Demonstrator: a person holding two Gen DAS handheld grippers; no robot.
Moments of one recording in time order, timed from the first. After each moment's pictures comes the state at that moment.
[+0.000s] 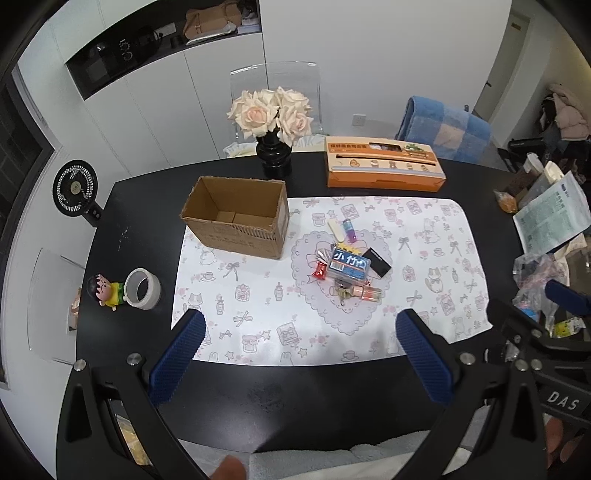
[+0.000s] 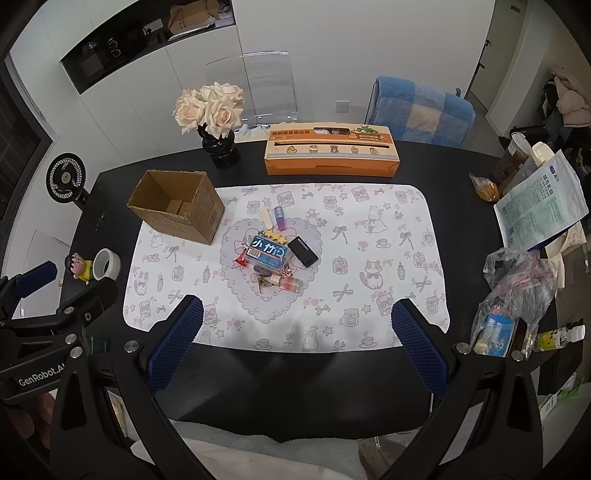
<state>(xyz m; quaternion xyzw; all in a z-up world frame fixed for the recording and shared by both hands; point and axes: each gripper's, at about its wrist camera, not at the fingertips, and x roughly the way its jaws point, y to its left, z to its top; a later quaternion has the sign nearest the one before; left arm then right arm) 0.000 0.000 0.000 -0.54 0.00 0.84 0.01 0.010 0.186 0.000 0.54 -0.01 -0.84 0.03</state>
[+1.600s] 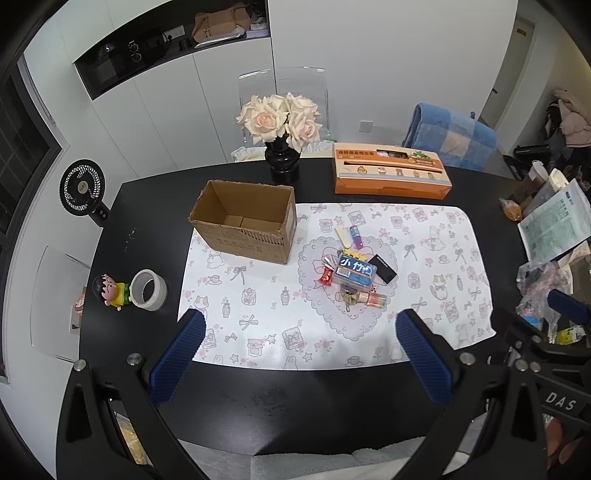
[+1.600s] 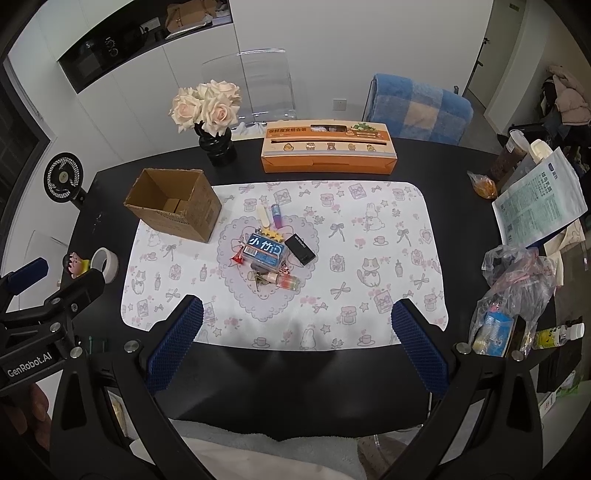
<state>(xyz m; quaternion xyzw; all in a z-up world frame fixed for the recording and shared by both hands) 0.004 -0.006 0.002 -0.53 0.01 0.85 -0.01 0.012 0.185 -0.003 0.54 -0.01 -0.84 0.03</state>
